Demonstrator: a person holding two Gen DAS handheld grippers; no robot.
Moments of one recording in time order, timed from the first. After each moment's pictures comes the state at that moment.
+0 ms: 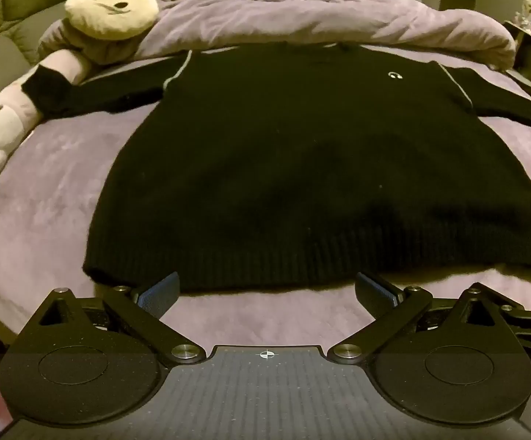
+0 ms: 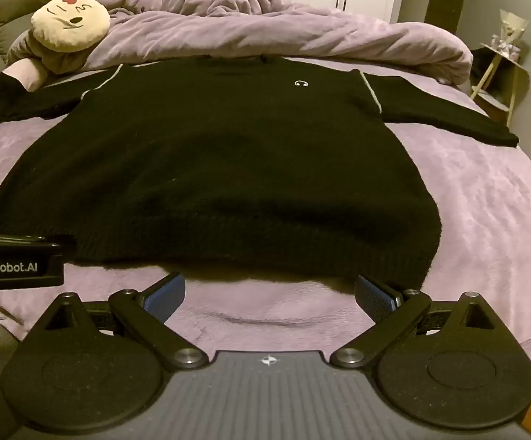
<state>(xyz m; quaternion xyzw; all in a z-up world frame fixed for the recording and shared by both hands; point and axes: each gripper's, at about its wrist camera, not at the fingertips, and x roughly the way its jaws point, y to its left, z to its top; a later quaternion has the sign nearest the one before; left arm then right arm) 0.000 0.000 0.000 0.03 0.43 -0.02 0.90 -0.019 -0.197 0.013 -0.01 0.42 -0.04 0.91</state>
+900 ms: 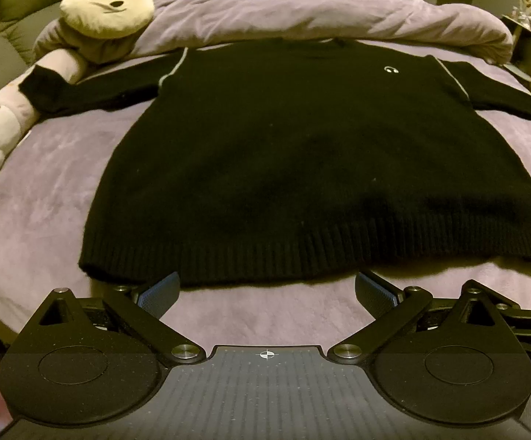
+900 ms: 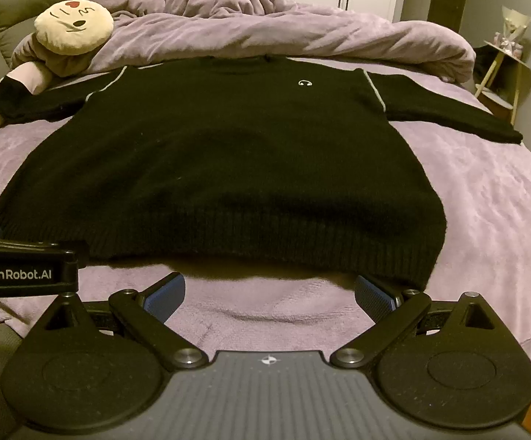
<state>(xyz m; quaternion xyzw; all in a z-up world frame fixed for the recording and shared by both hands) -0.002 -0.003 -0.004 0.04 0.44 -0.02 0.90 -0.024 -0.197 0.012 0.00 0.42 -0.04 0.91</state>
